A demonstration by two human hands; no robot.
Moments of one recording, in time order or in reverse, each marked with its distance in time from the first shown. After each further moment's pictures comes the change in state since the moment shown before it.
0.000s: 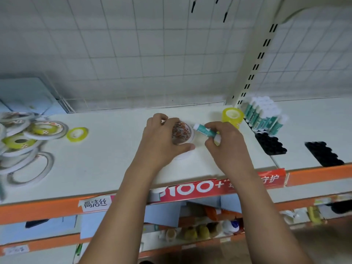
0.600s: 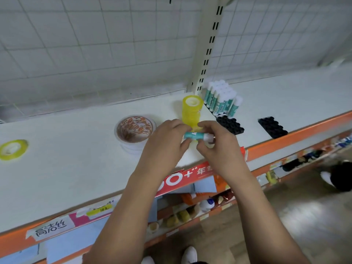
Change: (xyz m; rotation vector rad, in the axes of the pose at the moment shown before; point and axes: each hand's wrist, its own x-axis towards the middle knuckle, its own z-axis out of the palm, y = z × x) left_hand 0.000 0.068 0.045 -0.079 -0.096 0.422; right_hand -0.039 0.034 -0.040 0.073 0.036 0.166
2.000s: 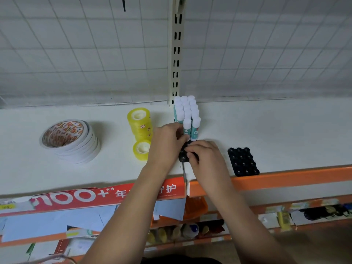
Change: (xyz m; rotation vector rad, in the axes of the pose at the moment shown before) left_hand 0.127 0.080 0.137 -0.106 0.279 -0.418; right_hand 0.069 0.151 -0.066 -0.114 -0.154 -0.263
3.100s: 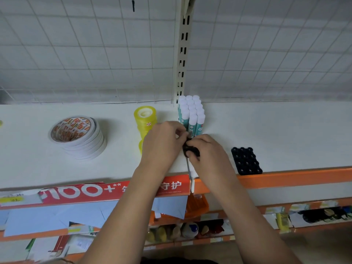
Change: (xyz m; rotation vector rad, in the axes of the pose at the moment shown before) left_hand -0.019 0.015 -0.042 0.103 0.005 -0.041; right_hand 0.004 -0.021 -0.012 -0.045 -0.099 -0.022
